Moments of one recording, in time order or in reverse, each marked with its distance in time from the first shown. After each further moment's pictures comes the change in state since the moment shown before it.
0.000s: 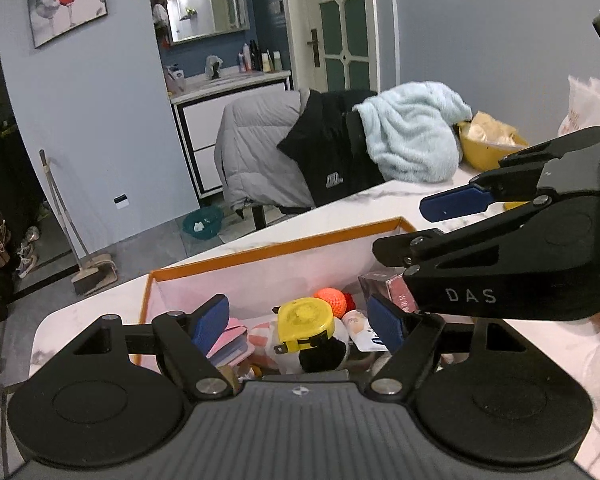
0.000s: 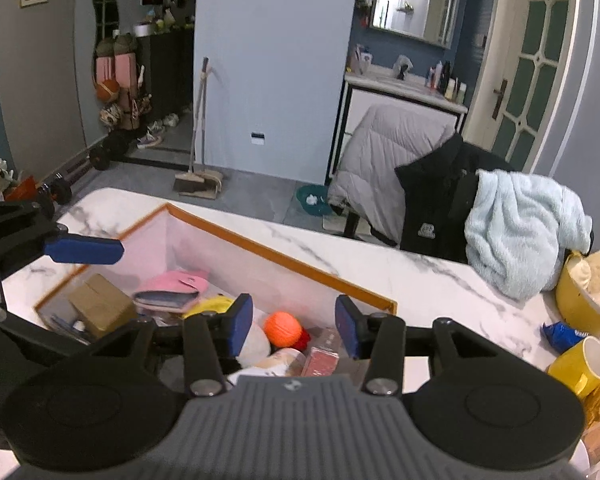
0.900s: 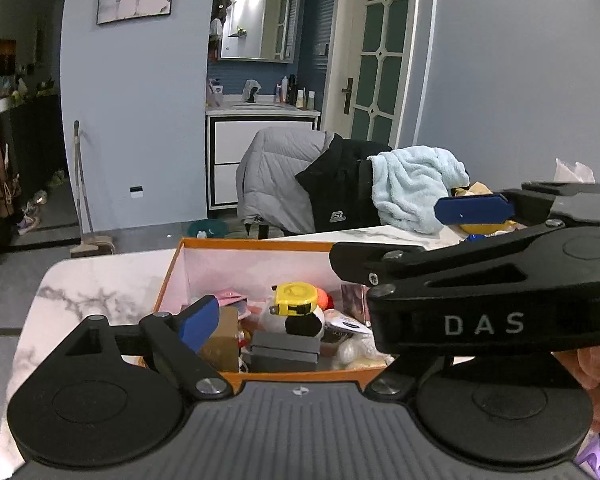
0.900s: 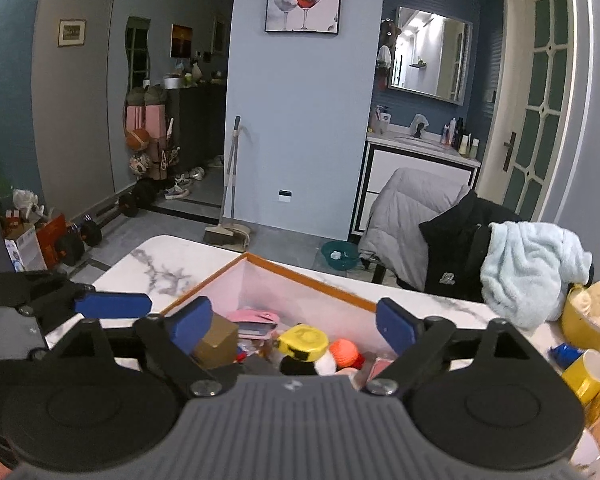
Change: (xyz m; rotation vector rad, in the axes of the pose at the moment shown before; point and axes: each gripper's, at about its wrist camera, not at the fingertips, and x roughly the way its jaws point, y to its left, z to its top) left arm -0.082 0.016 -0.047 -0.237 -0.124 -0.016; right arm -0.095 0.059 -0.019 -0.001 -0.180 0.052
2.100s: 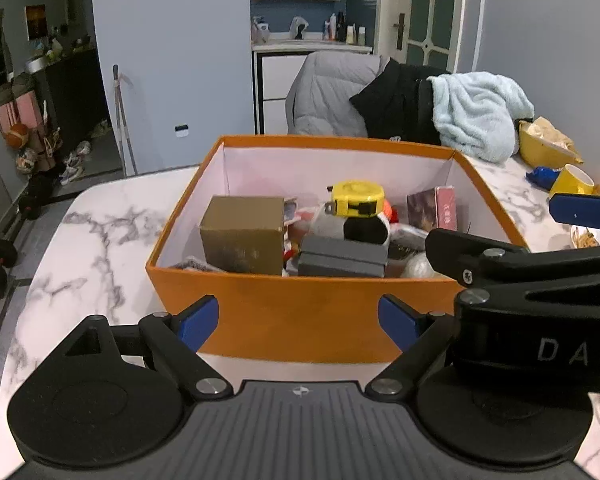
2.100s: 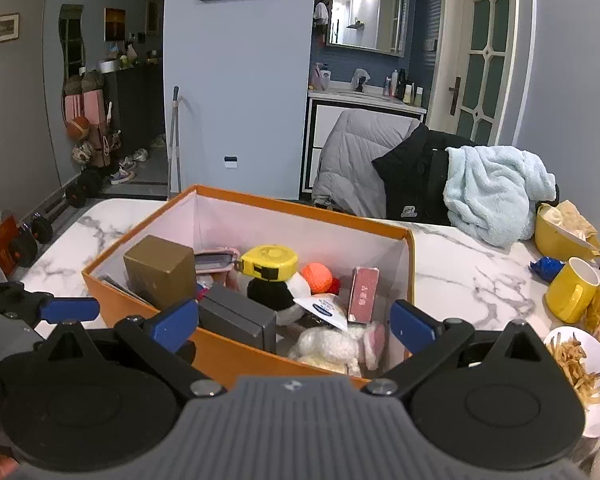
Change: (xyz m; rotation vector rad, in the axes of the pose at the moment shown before) left arm 0.051 0.007 -0.055 -0.013 0.186 0.173; right arm 0.036 0.010 -0.073 0.111 0.096 -0.167
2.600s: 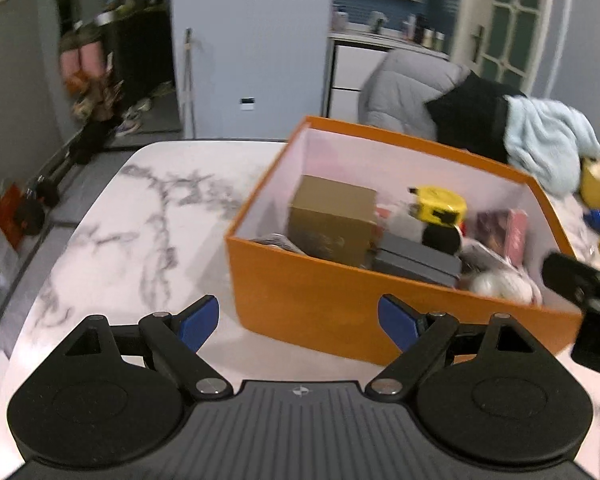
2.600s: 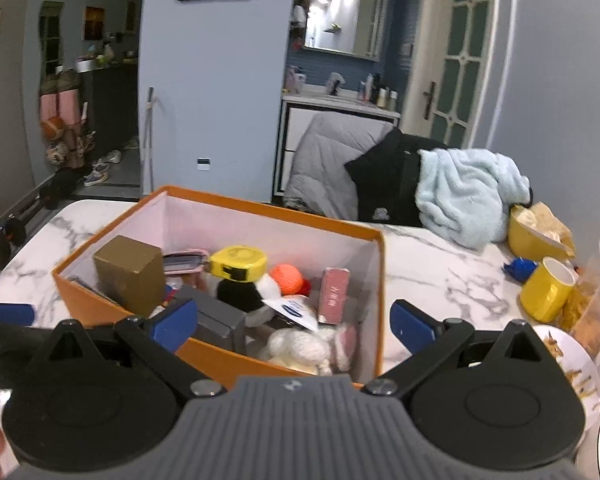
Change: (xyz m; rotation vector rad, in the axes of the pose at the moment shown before) left arm 0.000 0.036 -0.002 -0.204 0.034 0.138; right arm 0.002 -0.006 -0.004 0.011 -0.009 -0.095
